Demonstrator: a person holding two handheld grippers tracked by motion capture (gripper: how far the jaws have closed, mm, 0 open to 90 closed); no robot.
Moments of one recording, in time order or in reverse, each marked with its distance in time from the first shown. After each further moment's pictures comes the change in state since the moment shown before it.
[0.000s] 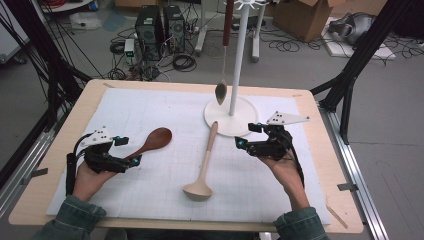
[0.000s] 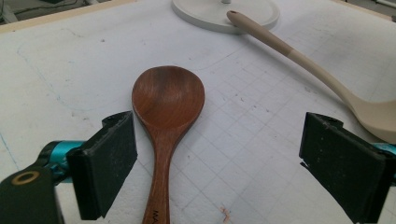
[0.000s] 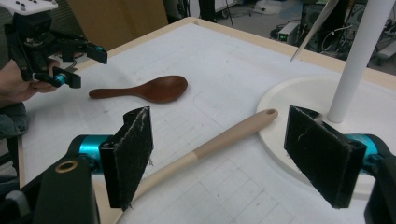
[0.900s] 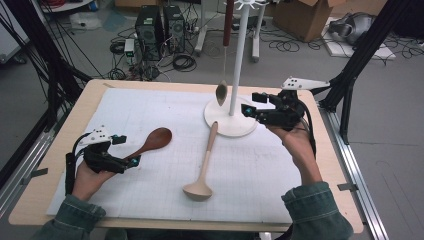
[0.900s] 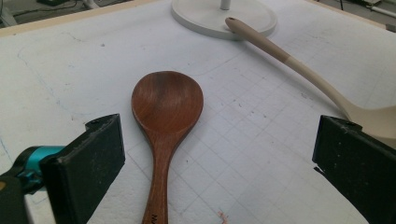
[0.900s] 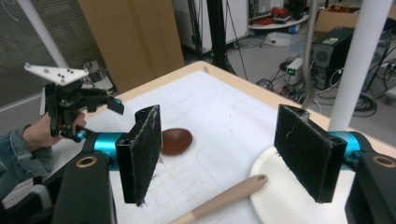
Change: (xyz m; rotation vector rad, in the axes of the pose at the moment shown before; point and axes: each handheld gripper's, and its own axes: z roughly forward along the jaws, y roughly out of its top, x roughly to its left) left arm 0.001 0.002 -0.002 -0.019 -0.005 -0.007; right arm -0.016 0.078 -0.022 -0.093 0.069 -0.022
